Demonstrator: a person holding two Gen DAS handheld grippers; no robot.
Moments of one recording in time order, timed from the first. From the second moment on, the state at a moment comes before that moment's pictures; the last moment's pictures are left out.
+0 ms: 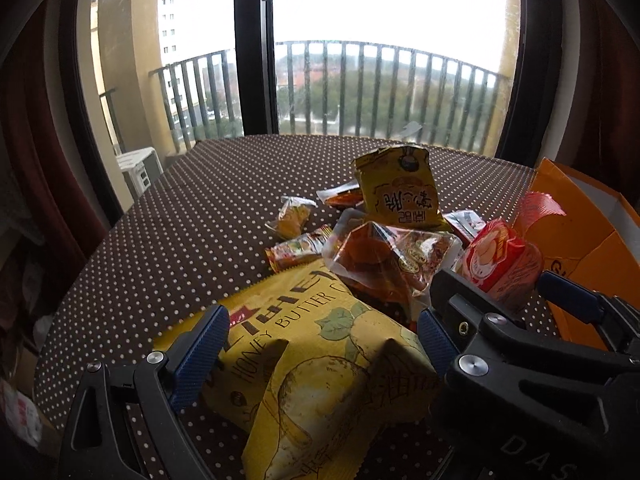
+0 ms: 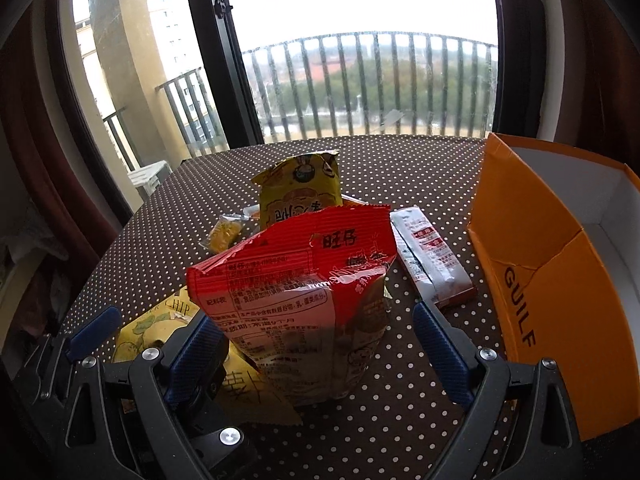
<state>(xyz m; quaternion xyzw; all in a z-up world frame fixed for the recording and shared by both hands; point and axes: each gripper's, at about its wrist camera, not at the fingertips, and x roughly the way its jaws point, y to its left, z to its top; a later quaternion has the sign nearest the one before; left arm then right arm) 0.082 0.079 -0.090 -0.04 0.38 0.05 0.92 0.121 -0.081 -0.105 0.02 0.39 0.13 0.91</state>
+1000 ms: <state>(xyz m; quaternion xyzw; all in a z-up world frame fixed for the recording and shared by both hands) 0.073 0.061 -0.092 0.00 0.37 0.05 0.93 0.115 -0.081 -0.114 0.00 0.40 0.15 0.91</state>
